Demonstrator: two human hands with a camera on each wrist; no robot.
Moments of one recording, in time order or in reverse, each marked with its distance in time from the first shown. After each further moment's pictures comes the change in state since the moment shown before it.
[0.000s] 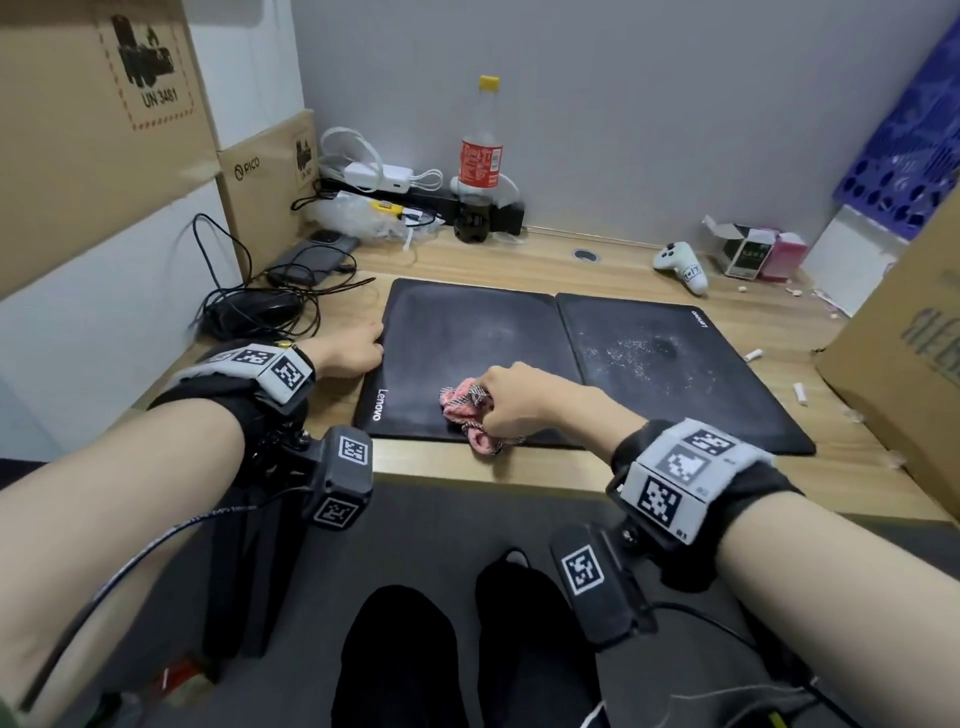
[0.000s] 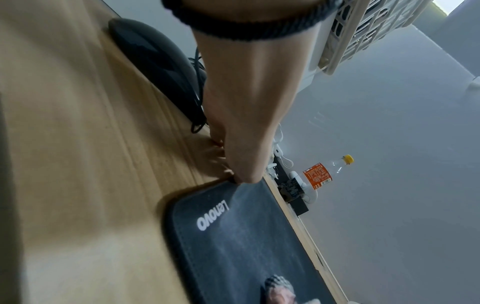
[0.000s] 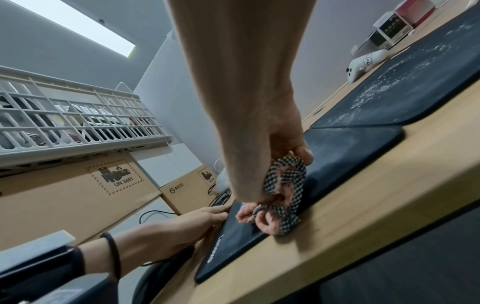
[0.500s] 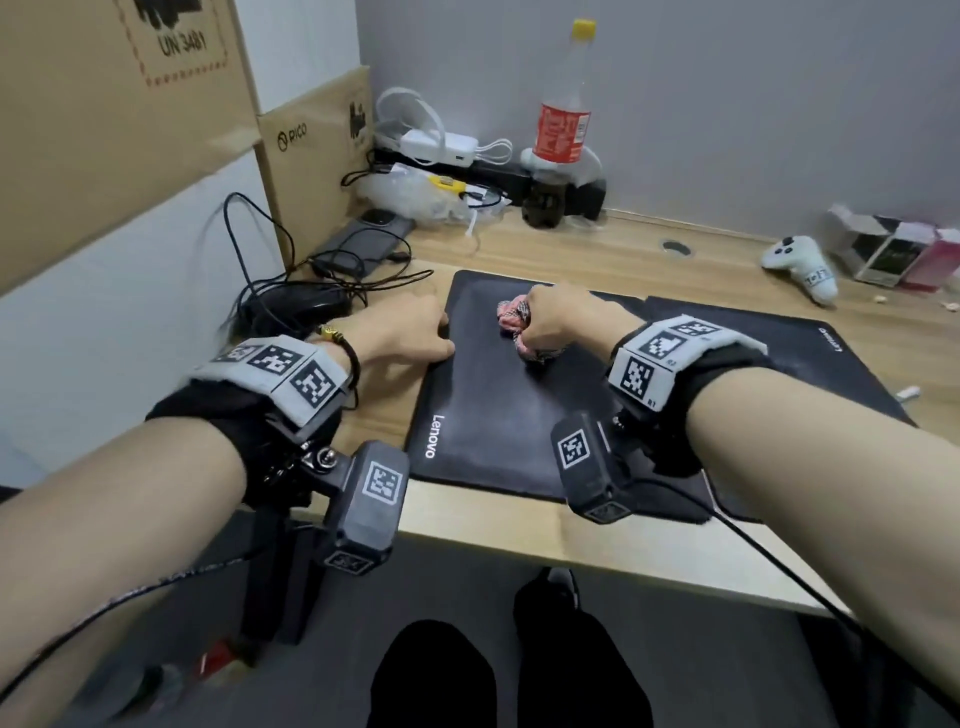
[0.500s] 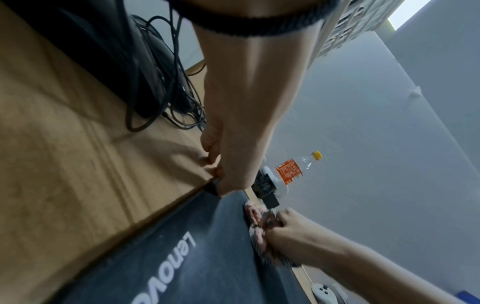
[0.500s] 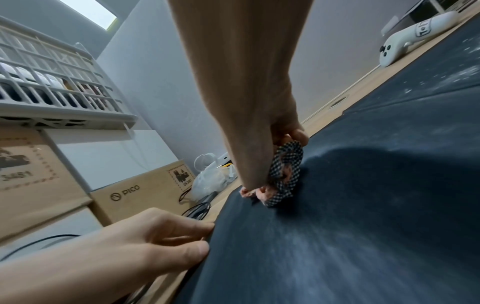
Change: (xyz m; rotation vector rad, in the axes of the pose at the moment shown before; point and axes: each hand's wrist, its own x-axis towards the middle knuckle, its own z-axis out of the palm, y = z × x) left_hand 0.026 0.003 -0.025 0.308 0.072 0.102; right_hand 0.143 0.003 -0.051 -0.105 0.134 0.129
